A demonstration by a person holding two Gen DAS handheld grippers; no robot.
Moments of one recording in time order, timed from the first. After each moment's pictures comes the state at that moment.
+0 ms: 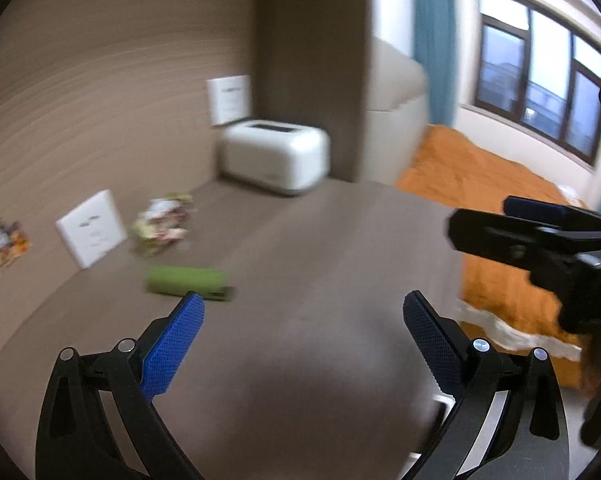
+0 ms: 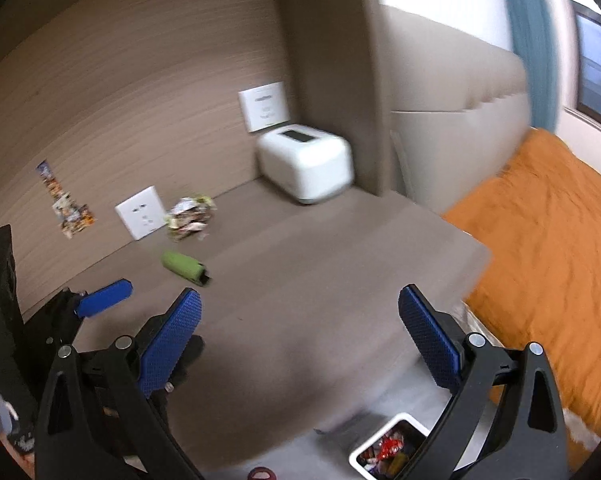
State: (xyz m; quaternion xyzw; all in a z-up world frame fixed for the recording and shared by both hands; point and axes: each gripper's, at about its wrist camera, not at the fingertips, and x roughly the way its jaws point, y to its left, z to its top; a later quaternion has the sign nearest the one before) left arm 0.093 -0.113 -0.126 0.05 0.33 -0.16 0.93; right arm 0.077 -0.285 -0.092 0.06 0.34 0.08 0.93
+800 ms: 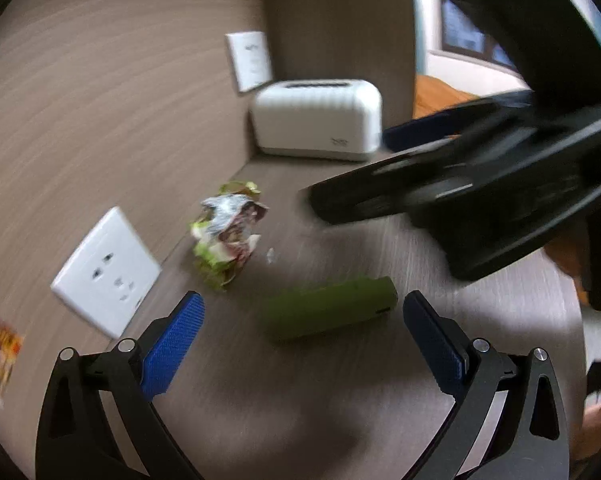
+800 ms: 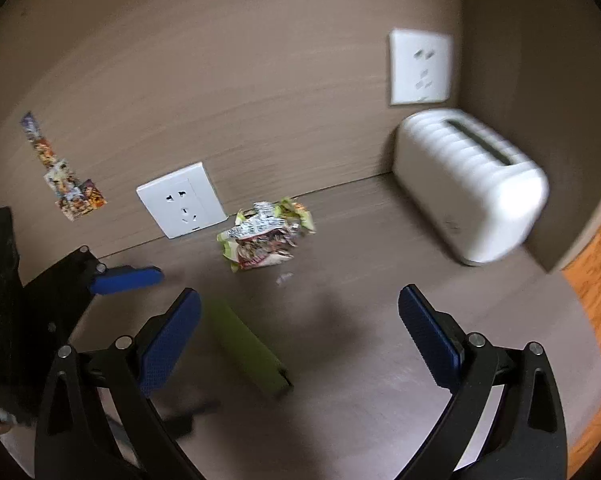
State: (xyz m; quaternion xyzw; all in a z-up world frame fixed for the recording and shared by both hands) left arm 0.211 -0.028 -0.168 0.16 0.35 -0.26 0.89; right arm 0.255 -0.157 -0.131 -0.01 0.41 0.22 0.89
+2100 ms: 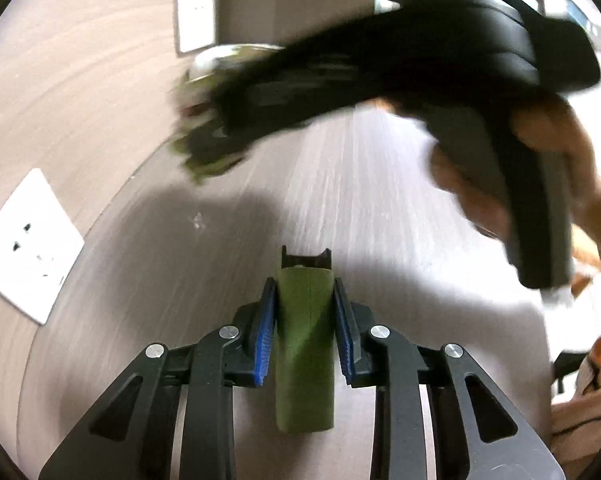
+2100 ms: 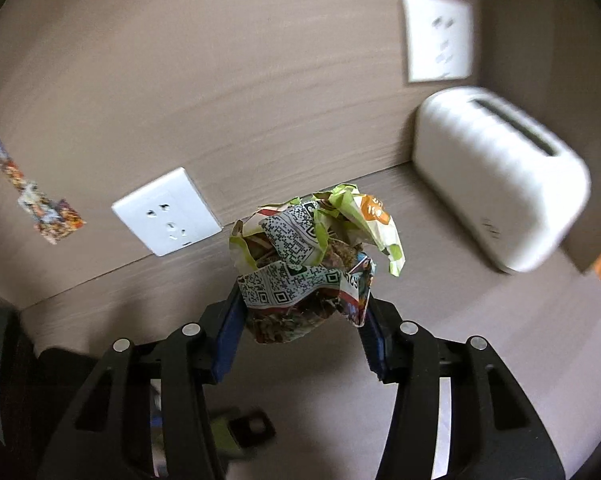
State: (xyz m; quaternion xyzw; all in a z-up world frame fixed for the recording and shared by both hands) left arm 0.201 -0.036 -0.186 0.10 0.40 -0.35 0.84; right arm 0.259 -0.142 -0.137 0.02 0.42 0.20 0.89
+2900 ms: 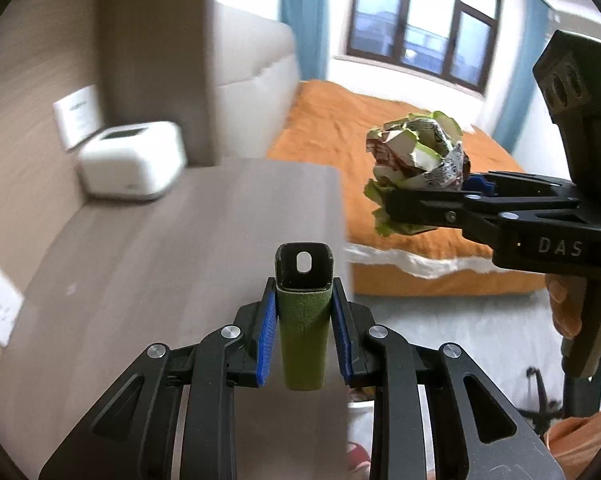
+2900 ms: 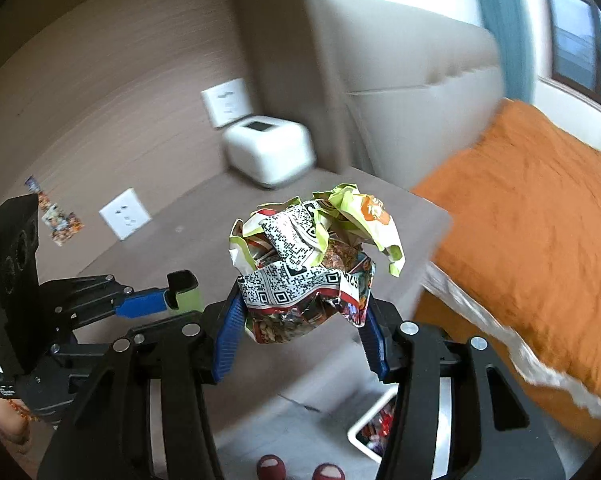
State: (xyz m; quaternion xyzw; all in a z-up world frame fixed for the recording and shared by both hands) left arm 0.073 -0.180 -0.119 0.12 0.36 -0.41 0.83; right arm 0.031 -0.332 -0.091 0.11 0.36 0.01 0.93
